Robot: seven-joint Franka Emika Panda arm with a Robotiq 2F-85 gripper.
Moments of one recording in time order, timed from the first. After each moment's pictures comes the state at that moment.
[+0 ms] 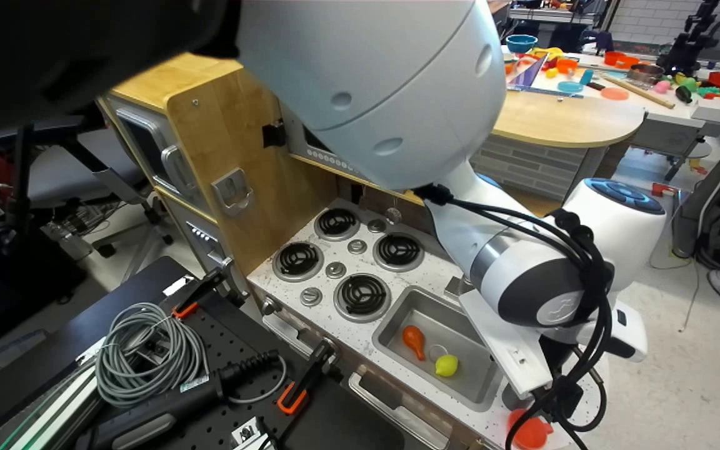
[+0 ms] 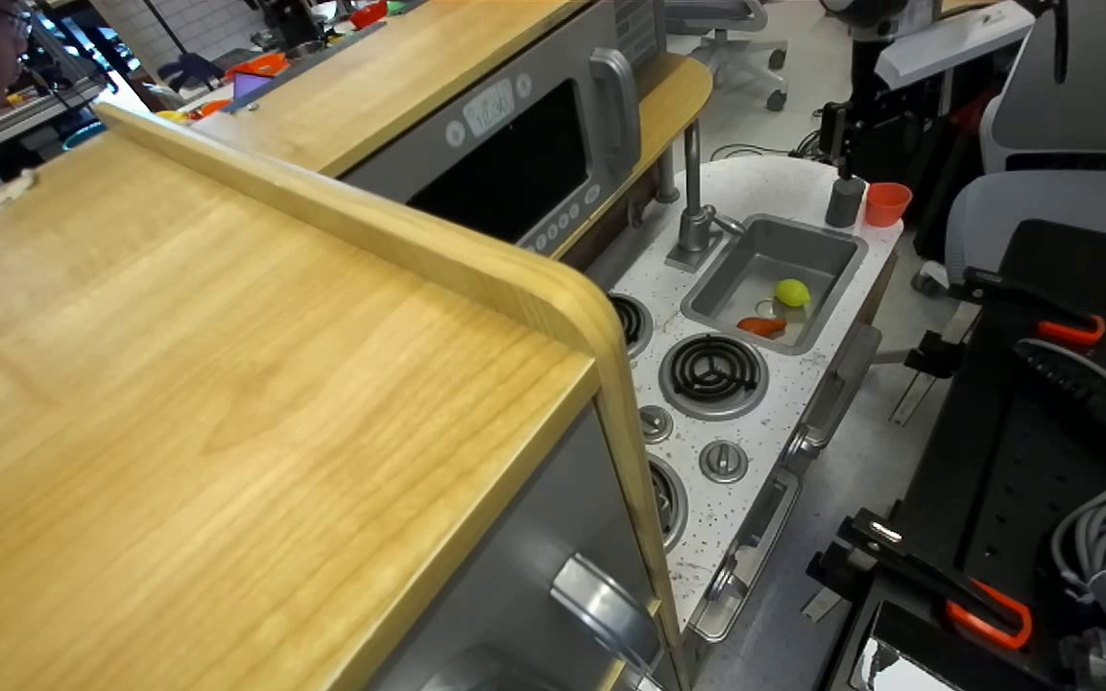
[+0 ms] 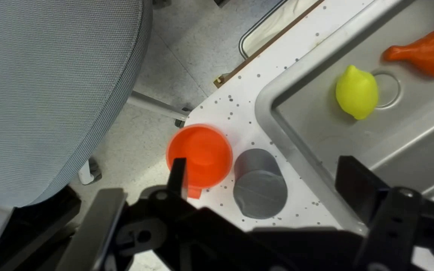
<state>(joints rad) -0.38 0.90 -0.23 -1.67 0.10 2.44 0.03</state>
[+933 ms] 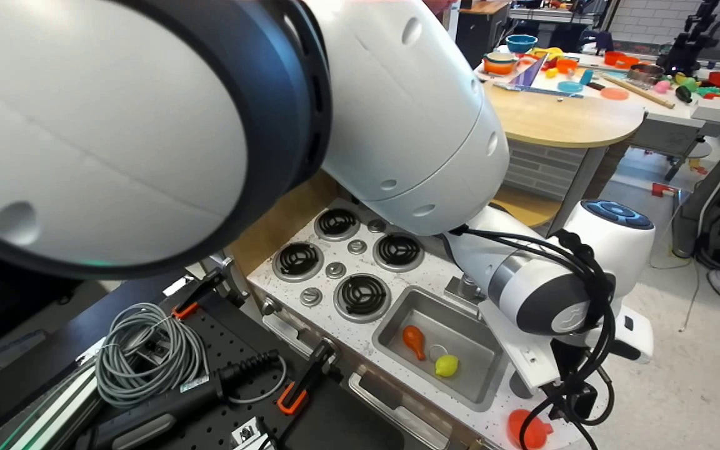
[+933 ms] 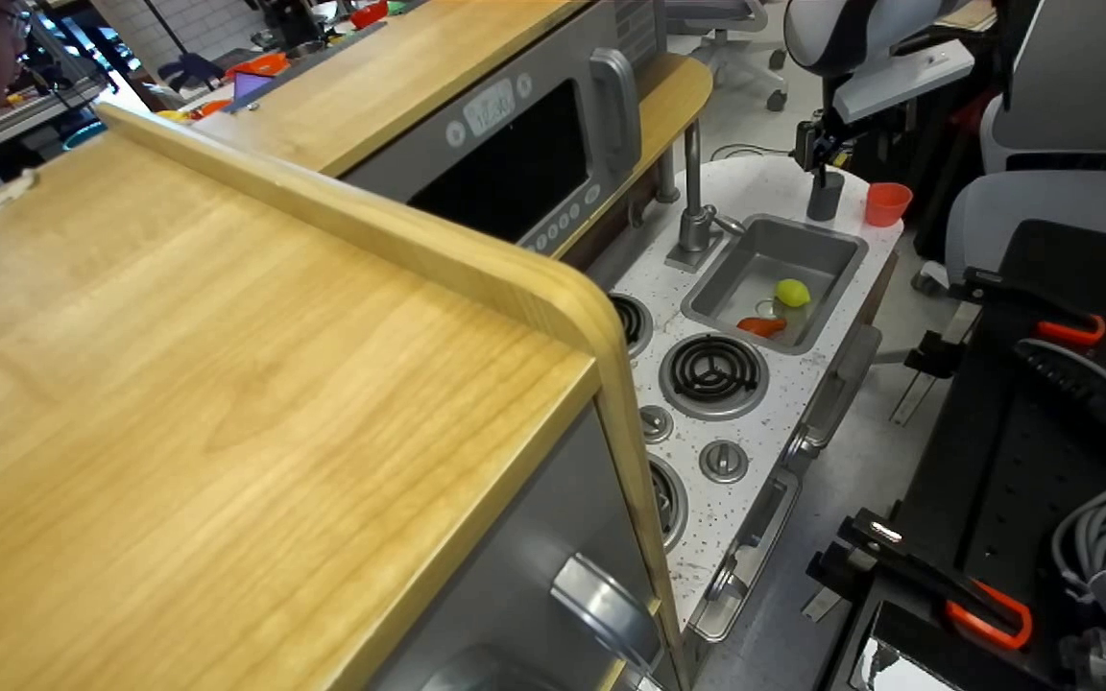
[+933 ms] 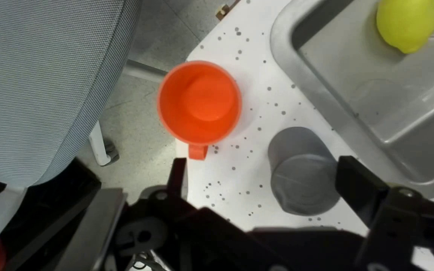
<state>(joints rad) -0.37 1.11 -0.27 -1.42 0.09 2.44 0.15</state>
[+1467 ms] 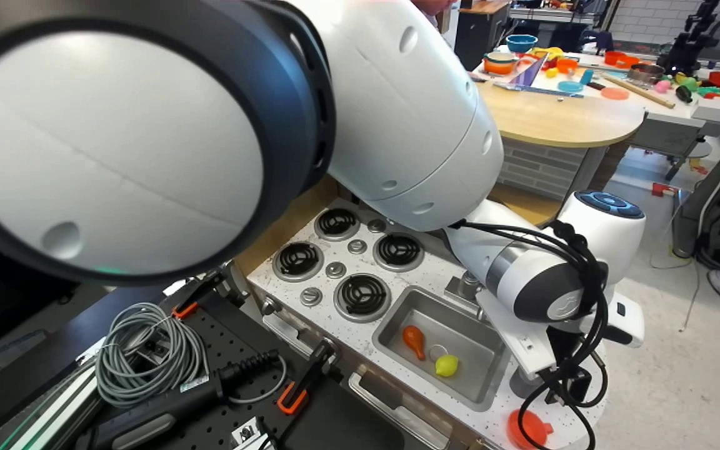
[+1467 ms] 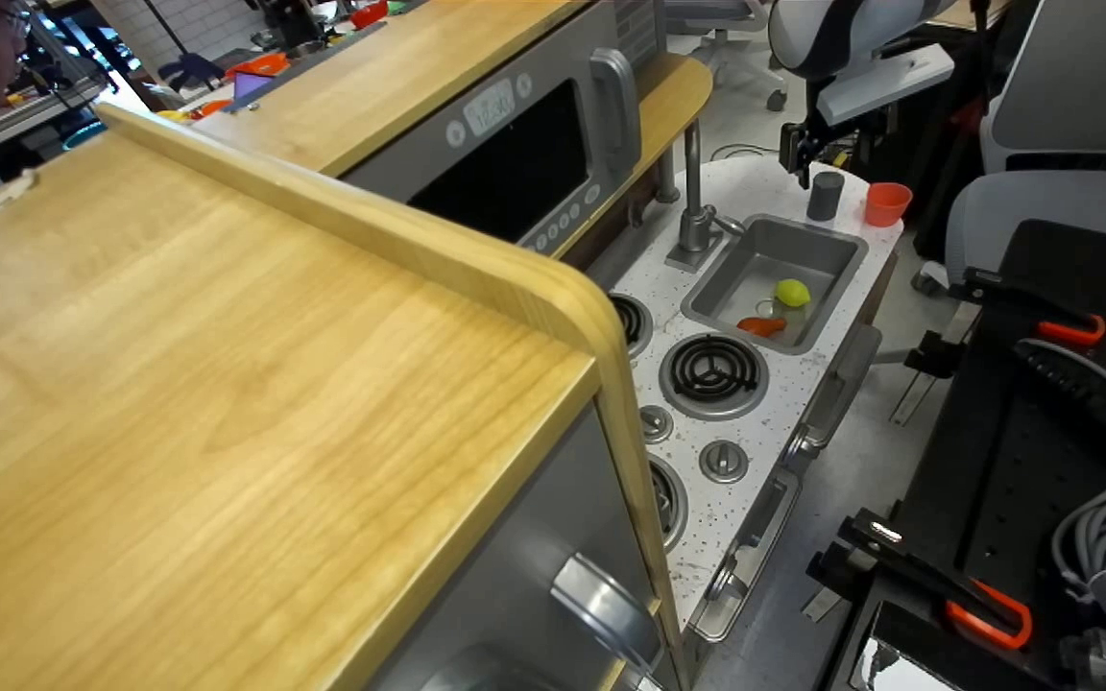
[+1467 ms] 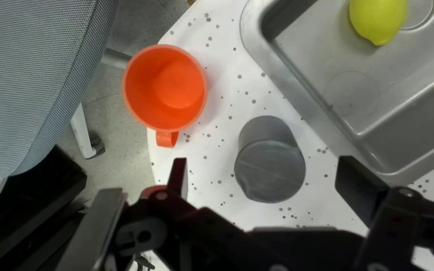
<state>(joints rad) -0.36 1.13 -0.25 -1.37 0.09 2.43 0.15</state>
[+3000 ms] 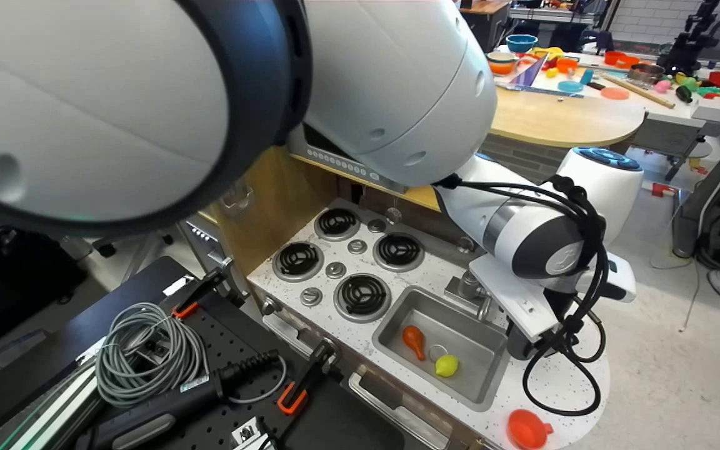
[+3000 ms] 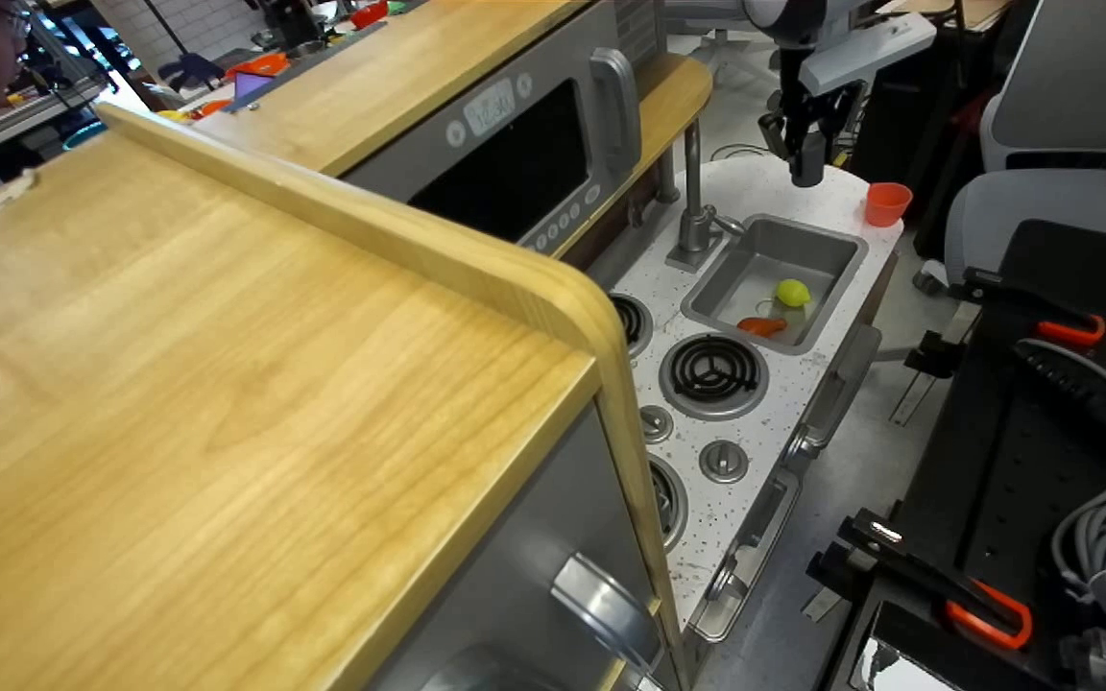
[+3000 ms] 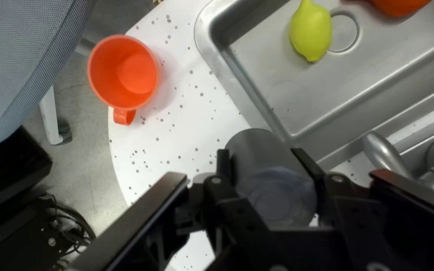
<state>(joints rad) -0.35 1.05 -0.19 -1.40 0.07 2.35 0.06</state>
